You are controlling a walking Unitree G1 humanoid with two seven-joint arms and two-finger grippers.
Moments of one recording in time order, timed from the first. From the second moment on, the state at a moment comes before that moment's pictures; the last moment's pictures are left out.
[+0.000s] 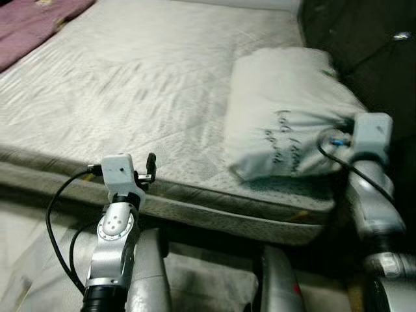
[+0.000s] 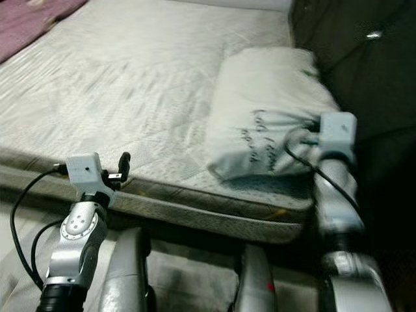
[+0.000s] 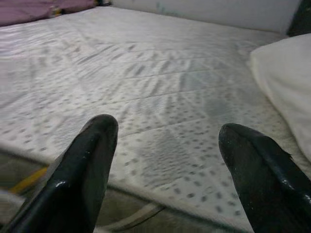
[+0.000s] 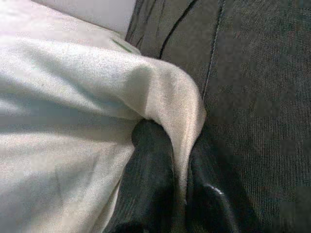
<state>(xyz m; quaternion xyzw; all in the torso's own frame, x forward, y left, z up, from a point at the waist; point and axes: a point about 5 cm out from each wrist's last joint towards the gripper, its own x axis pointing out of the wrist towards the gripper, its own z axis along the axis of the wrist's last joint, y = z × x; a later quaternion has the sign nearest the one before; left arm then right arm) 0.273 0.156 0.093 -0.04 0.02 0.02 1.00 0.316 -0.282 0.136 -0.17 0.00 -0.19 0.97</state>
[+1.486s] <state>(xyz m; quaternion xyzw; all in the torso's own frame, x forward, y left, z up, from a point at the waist) 0.279 0.162 0.096 -0.03 0.01 0.02 1.00 0.328 -0.268 0.117 -0.11 0.07 -0.17 0.98</state>
